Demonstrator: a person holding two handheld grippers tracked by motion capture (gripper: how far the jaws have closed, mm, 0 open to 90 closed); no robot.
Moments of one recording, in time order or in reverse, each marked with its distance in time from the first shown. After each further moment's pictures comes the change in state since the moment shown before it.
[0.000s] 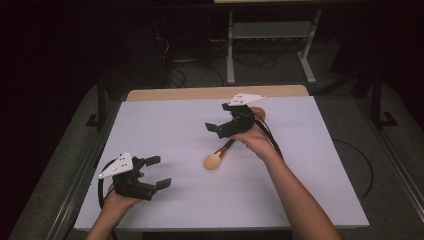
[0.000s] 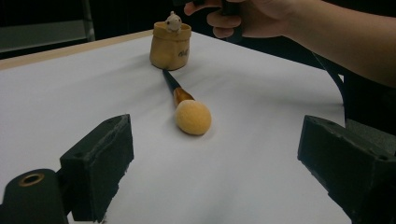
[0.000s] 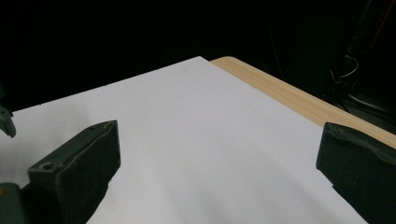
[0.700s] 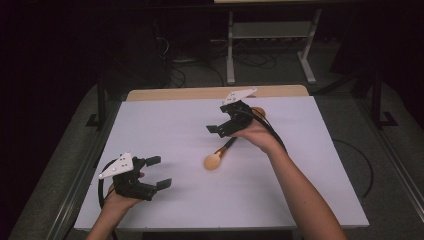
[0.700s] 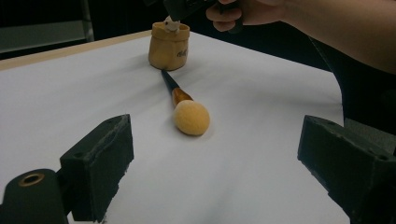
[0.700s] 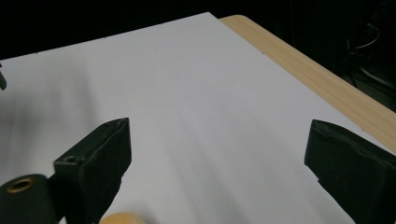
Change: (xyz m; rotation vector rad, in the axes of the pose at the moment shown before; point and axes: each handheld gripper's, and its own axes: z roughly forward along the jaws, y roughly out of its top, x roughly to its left) left arm -0.001 0.000 0.001 -0.003 -0.004 0.005; right arm -0.004 0.013 0.005 0.197 0.030 -0.071
